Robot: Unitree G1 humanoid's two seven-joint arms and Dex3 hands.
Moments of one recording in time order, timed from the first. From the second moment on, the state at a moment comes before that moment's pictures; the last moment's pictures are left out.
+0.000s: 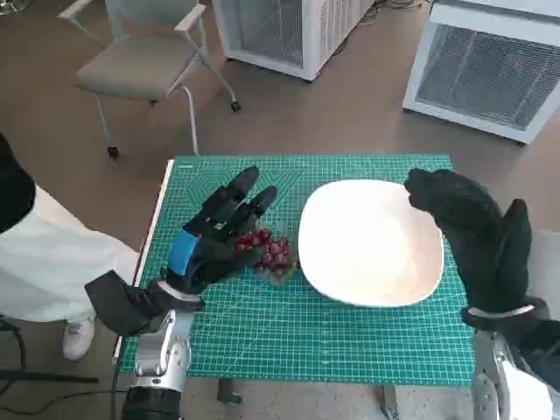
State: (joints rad) left arm -0.48 0.11 0.15 0.43 -0.37 -0.34 -0.59; right arm -0.39 -0.22 -0.15 -0.02 0.35 -0.18 0.36
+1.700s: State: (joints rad) left arm -0.48 0.14 0.14 0.43 -0.33 -0.35 -0.59; right arm -0.41 -0.22 -0.14 -0.03 0.35 -0.16 0.36
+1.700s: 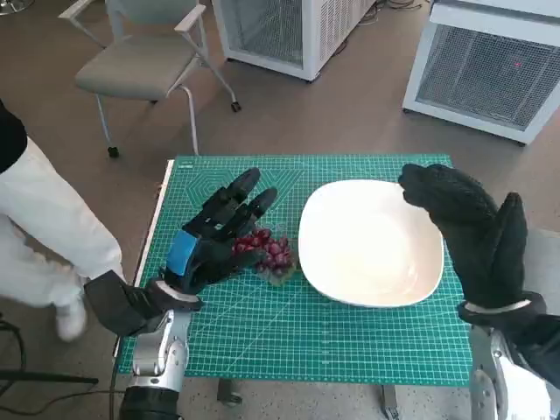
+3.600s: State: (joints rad) left arm -0.60 0.44 -0.26 0.05 0.67 0.36 -0.45; right arm -0.40 -0.22 -0.15 -0.05 0.35 -0.14 0.36
